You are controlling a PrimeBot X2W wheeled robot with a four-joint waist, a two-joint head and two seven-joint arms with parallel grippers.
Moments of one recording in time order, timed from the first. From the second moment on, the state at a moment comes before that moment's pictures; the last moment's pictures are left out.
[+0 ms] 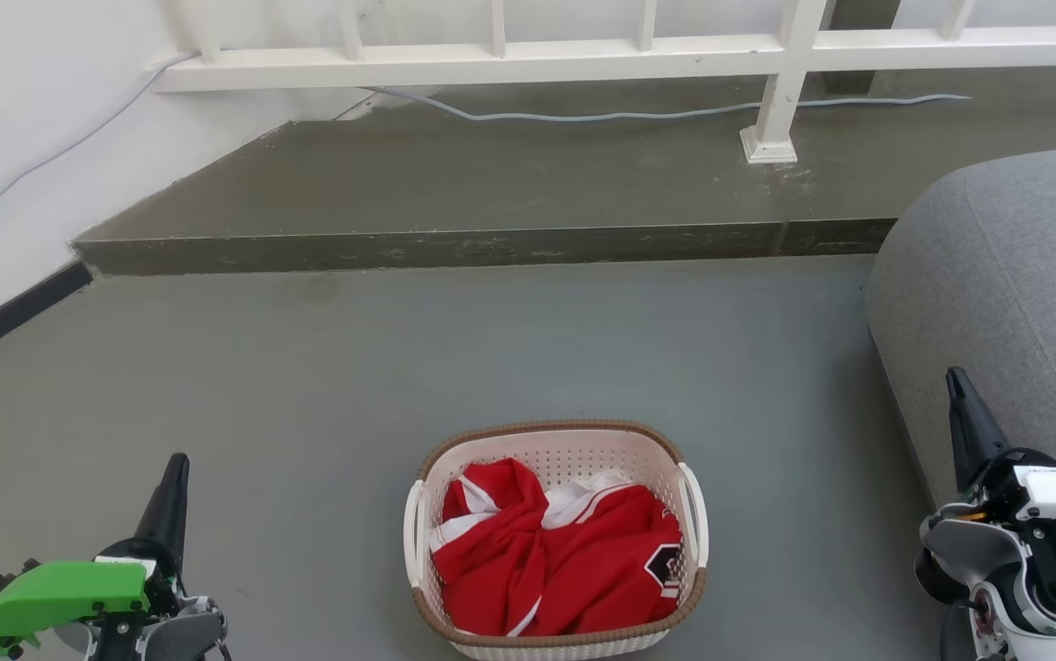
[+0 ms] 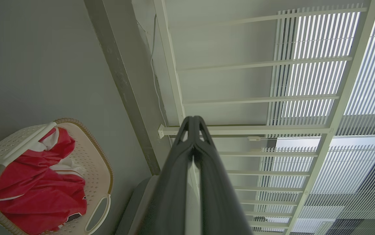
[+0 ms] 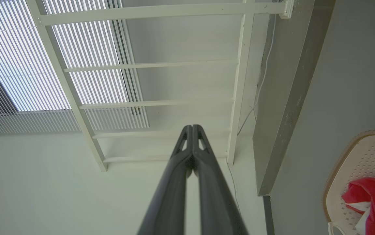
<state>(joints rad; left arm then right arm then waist) -0.04 0.07 0.03 0.27 -1.64 -0.12 0.07 -0.05 -0.07 -0.09 0.27 1.64 0.11 0.07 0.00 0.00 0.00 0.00</state>
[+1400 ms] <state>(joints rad) -0.06 0.07 0.03 0.28 -1.64 -0.12 0.07 -0.05 -0.07 -0.09 0.28 1.64 0.11 0.07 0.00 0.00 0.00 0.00</state>
